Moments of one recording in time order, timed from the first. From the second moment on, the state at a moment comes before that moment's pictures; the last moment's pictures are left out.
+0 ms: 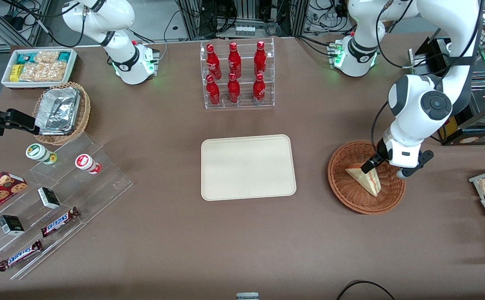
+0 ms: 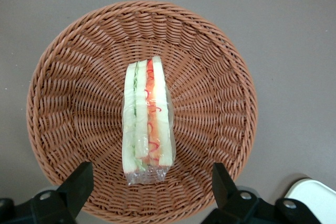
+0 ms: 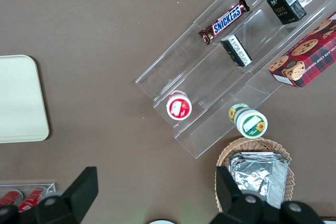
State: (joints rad) arm -0.04 0.12 -0.10 -2.23 0.00 2.44 -0.75
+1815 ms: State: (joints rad) arm -0.08 0.12 -0.11 -1.89 0.09 2.02 -0.77
